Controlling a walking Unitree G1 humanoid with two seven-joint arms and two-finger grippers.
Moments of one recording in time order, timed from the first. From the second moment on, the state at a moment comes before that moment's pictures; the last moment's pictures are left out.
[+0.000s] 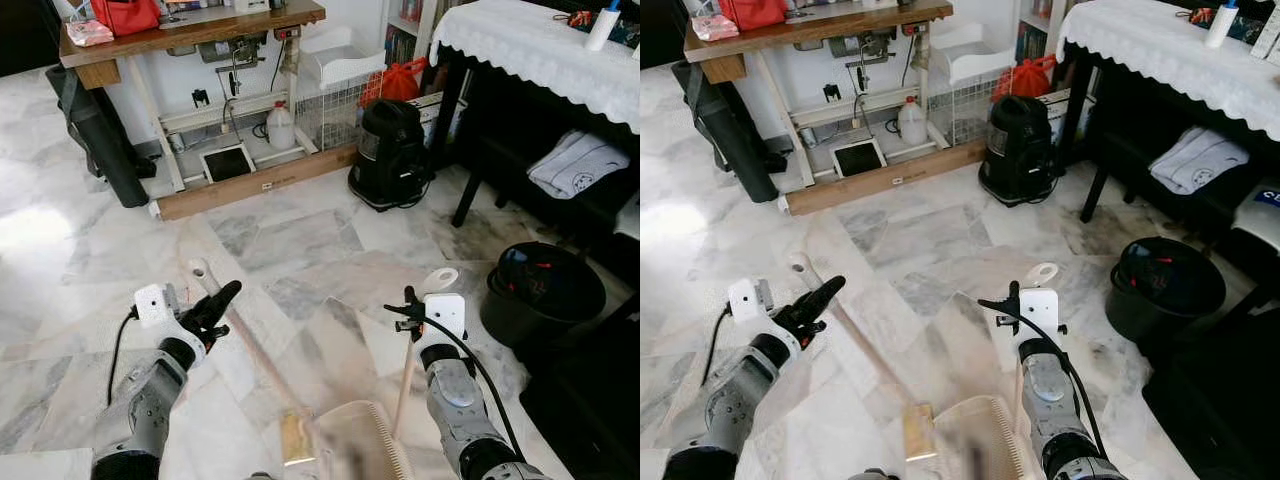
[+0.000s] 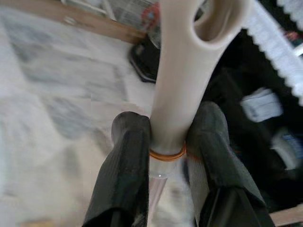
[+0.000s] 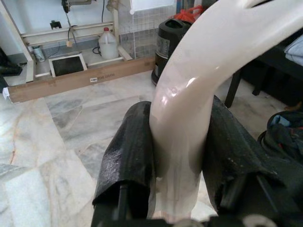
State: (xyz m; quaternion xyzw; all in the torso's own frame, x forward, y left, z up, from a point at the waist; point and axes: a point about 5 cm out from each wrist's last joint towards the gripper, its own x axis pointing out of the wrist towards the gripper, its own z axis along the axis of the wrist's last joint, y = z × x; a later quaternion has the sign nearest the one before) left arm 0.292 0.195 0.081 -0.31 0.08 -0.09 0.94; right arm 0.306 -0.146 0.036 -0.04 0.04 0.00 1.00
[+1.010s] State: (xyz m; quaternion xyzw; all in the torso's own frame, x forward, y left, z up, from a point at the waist) left arm 0.296 0.212 0.118 -0.03 -0.01 -0.02 1.00; right arm 0.308 -0.163 0.044 -0.08 0.01 -0.07 0.99
